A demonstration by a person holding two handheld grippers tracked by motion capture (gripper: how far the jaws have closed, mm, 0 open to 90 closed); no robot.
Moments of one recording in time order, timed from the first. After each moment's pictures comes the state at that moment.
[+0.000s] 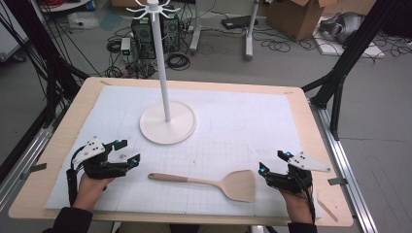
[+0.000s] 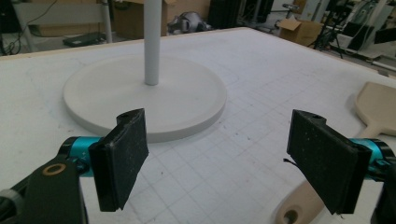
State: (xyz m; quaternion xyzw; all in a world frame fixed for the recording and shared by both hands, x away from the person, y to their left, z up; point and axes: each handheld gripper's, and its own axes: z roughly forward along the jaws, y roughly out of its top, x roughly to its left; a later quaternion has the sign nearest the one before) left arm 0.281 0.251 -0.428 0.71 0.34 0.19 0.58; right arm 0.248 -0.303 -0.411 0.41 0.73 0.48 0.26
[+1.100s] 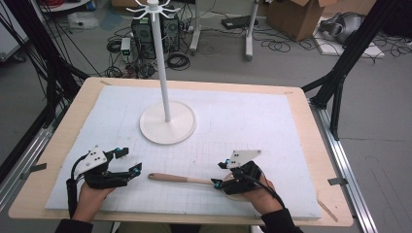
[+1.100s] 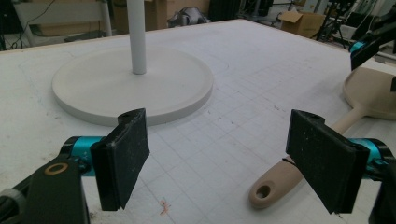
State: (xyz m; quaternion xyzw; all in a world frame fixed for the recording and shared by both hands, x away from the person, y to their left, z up) left arm 0.260 0.241 -0.432 0.73 0.33 0.20 0.57; right arm 0.269 -0.179 -0.405 0.20 0.89 0.40 0.09
